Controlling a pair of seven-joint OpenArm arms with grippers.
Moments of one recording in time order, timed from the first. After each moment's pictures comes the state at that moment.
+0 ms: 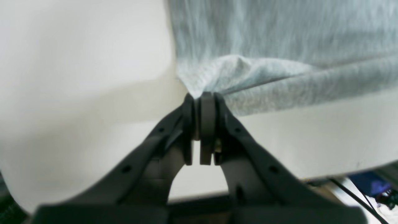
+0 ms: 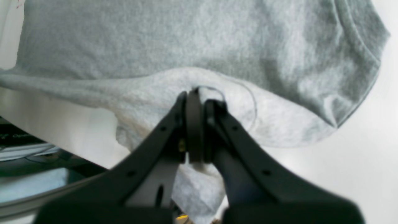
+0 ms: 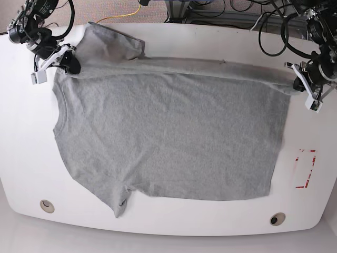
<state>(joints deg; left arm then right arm) 8.3 -18.6 -35.1 107.2 -33.3 -41.9 80.0 -18.8 11.1 47.4 98.7 61.7 40.0 -78.4</state>
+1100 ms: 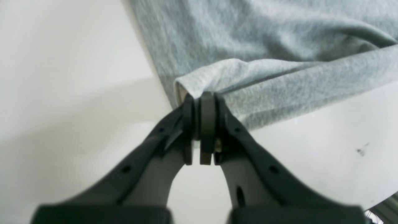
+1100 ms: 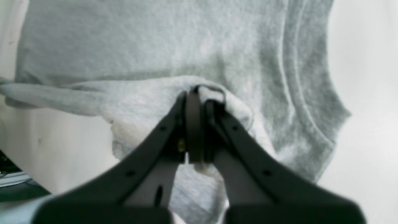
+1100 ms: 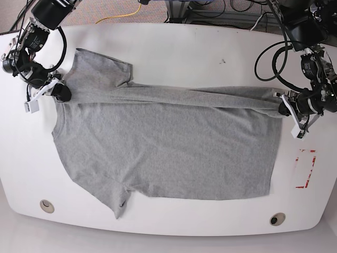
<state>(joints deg) -7.4 -18.6 -26.4 87.5 -29.2 -41.9 79.7 -2.5 16.5 45.8 82.7 53.6 40.0 -78.2</state>
